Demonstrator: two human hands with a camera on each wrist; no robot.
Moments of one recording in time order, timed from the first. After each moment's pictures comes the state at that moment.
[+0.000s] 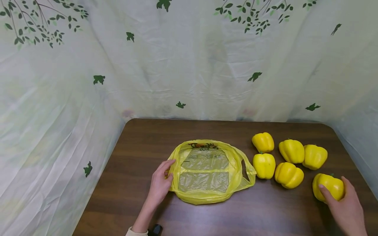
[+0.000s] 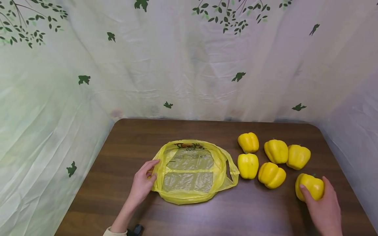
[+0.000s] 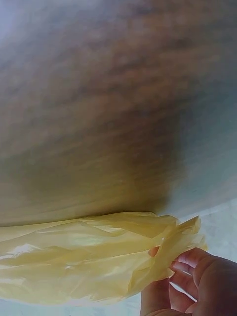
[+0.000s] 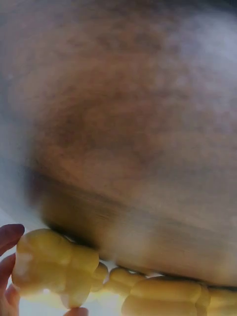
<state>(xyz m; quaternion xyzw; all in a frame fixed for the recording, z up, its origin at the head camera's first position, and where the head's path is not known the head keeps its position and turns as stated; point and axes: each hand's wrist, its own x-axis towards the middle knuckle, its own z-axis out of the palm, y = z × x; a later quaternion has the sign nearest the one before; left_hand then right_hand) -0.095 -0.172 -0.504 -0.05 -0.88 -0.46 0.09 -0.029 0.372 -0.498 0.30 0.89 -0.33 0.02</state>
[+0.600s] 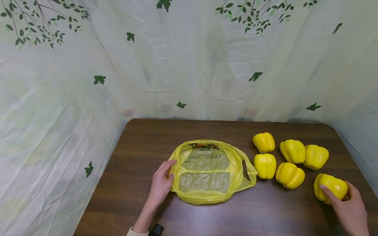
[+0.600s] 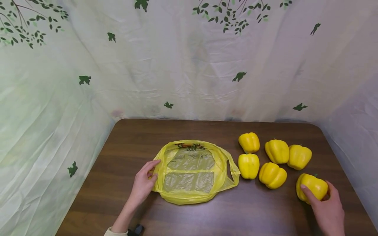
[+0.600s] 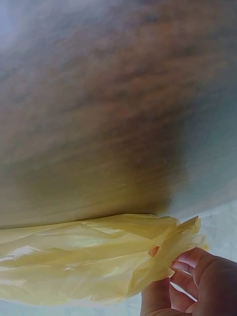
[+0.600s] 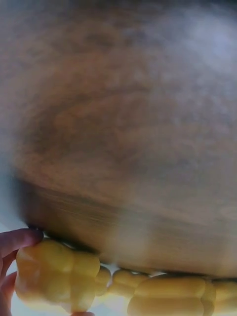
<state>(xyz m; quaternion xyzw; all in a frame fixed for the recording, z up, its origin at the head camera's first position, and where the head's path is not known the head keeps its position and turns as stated) -0.095 -0.171 -0.505 -0.04 -0.88 -0.47 0.08 -0.031 0.375 -0.506 0.40 0.82 -0.41 0.04</state>
